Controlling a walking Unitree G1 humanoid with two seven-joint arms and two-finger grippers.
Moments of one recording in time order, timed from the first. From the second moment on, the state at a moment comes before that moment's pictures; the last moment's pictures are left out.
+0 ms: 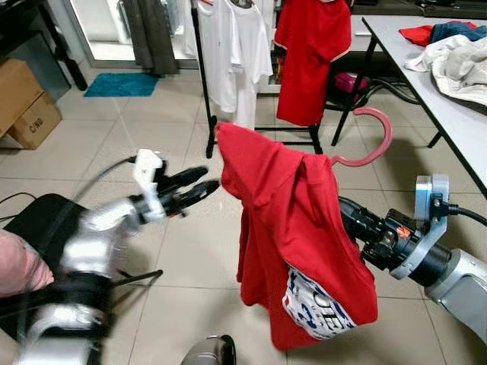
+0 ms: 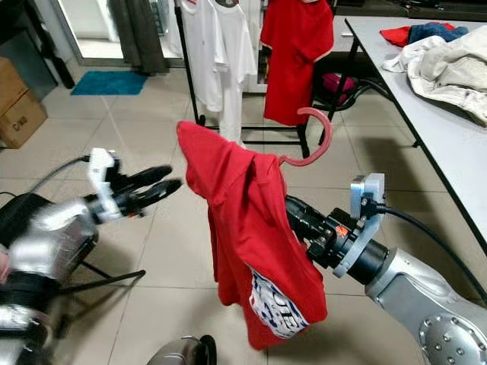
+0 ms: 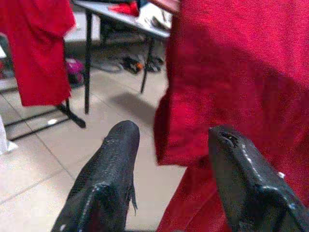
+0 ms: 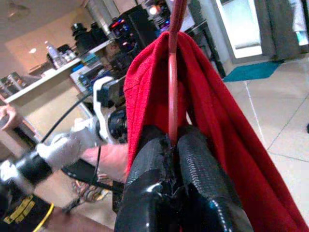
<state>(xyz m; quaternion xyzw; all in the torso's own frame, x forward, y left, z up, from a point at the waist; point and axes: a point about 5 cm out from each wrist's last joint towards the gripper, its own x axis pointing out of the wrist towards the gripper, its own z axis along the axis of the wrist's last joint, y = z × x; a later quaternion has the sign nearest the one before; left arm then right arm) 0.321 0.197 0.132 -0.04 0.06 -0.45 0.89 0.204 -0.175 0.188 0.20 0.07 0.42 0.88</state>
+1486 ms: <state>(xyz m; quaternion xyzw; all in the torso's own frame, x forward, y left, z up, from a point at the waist) 0.328 0.172 0.121 -0.08 0.08 -0.53 0.84 0.196 -0.163 0.179 0.21 0.10 0.47 0.85</state>
